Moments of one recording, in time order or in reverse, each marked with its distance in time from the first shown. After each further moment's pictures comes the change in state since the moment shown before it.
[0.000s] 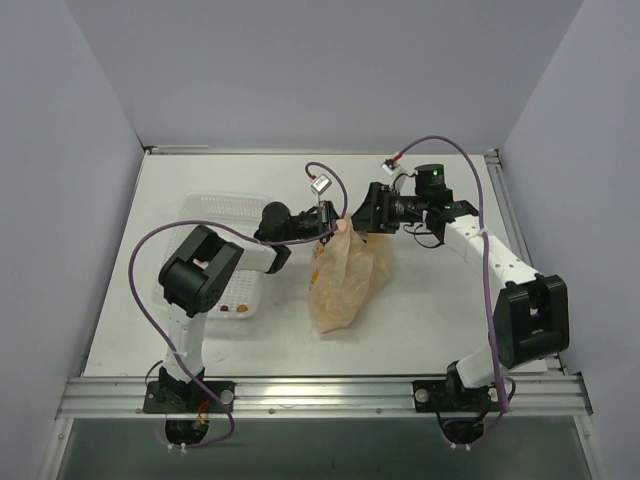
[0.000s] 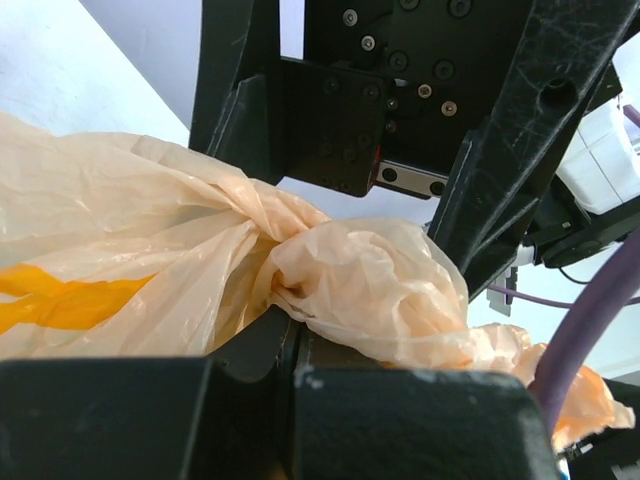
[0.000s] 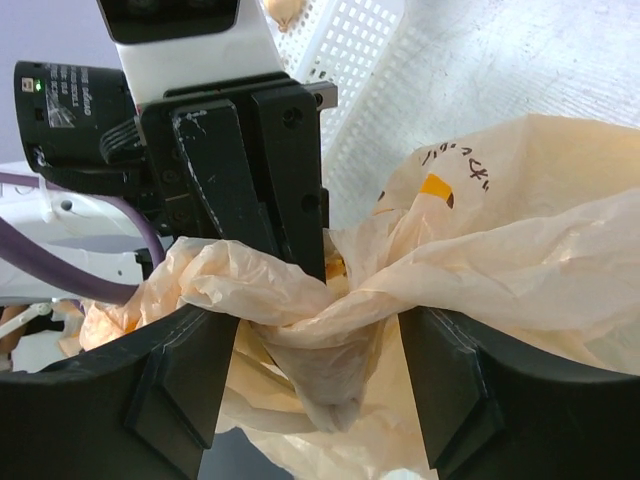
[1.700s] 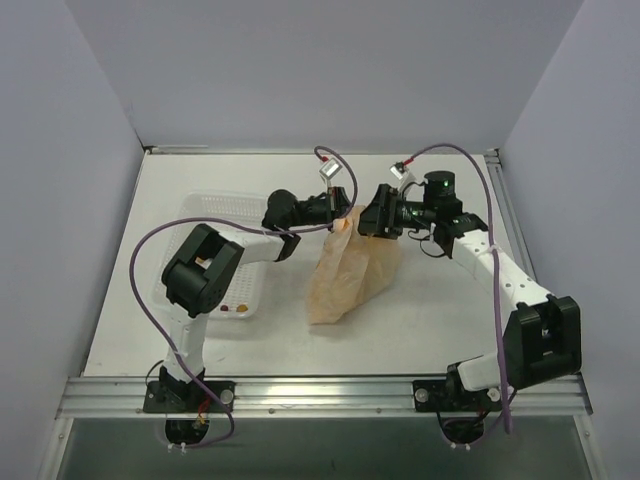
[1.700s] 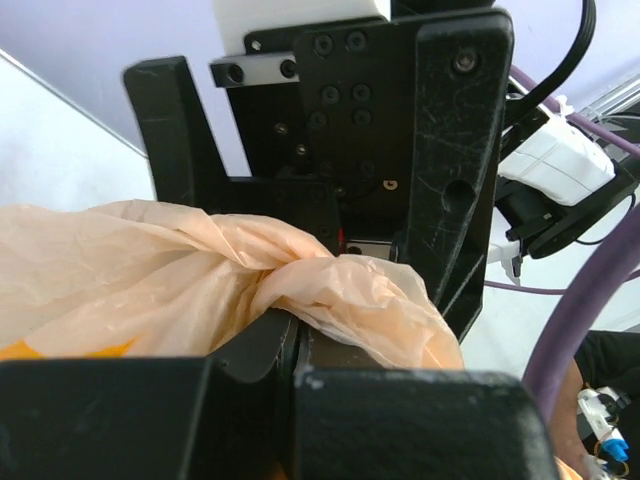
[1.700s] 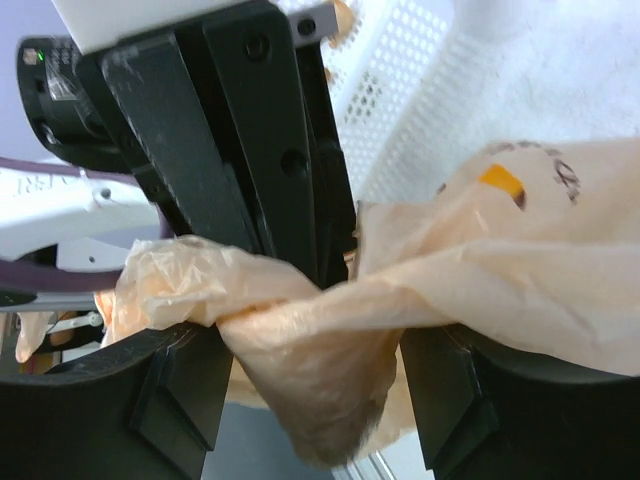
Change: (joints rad) left arm -0.030 0.006 0.155 -0.002 0.045 0.034; right arm -0.017 -0.148 -0.135 0.082 -0.025 0.138
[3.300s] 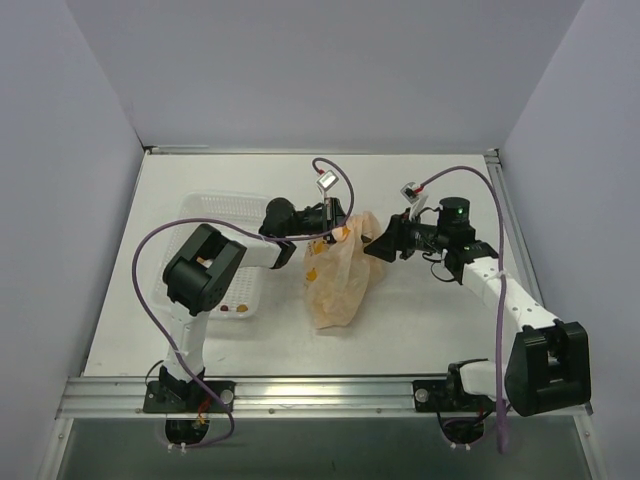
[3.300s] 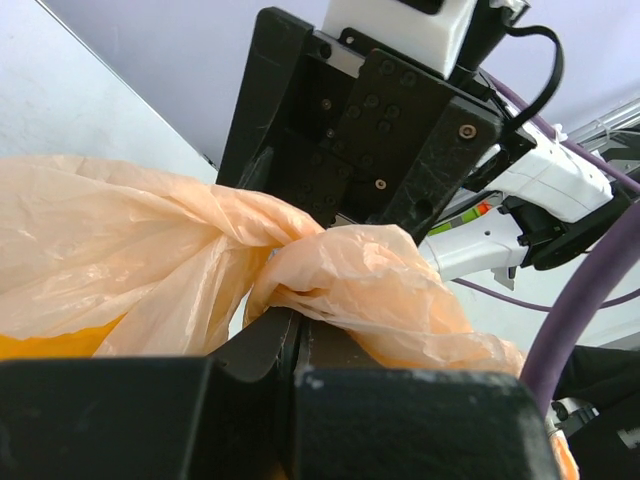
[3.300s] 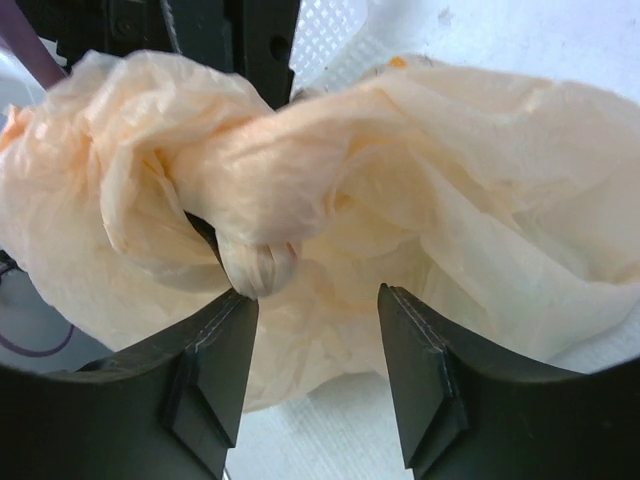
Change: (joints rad) left arm 0.018 0.019 -0.082 0.010 0.009 -0.019; right arm -0.082 -0.128 -0.237 0.111 -0.001 -0.399
